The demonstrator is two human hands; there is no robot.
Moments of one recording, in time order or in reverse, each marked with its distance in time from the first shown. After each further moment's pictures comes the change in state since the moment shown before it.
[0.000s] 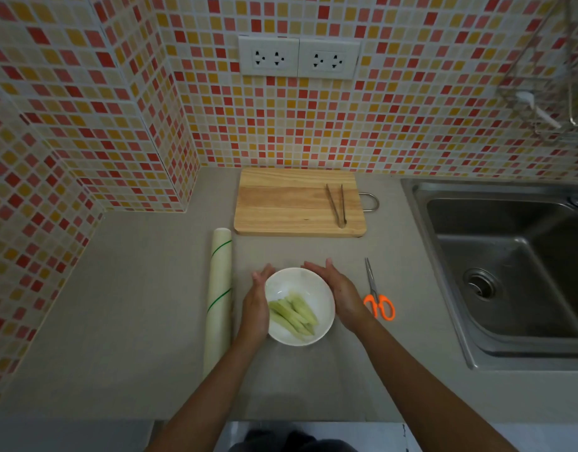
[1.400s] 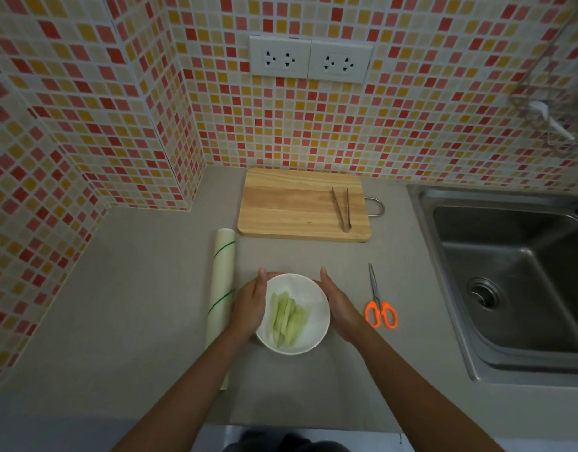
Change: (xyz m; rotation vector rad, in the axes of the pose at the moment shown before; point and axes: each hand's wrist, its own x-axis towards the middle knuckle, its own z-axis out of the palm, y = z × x) left_hand 0.019 0.002 -0.019 0.305 -0.116 0.150; right_hand 0.003 0.010 0.004 -0.075 -0.113 0.110
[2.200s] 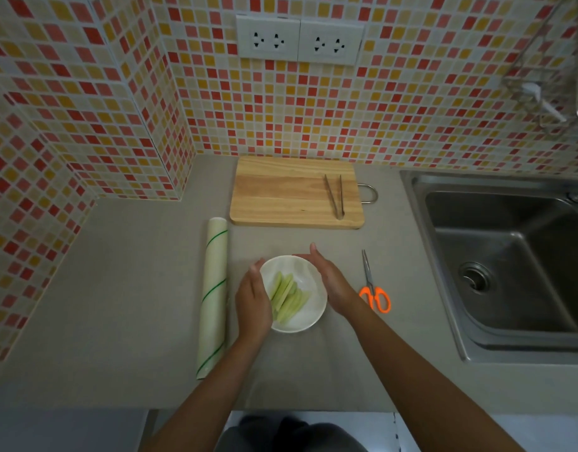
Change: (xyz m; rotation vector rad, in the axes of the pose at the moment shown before) left_hand -0.033 0.016 0.030 -0.067 0.343 -0.030; right_hand 0.006 -0.021 0.003 -0.059 0.015 -0.086
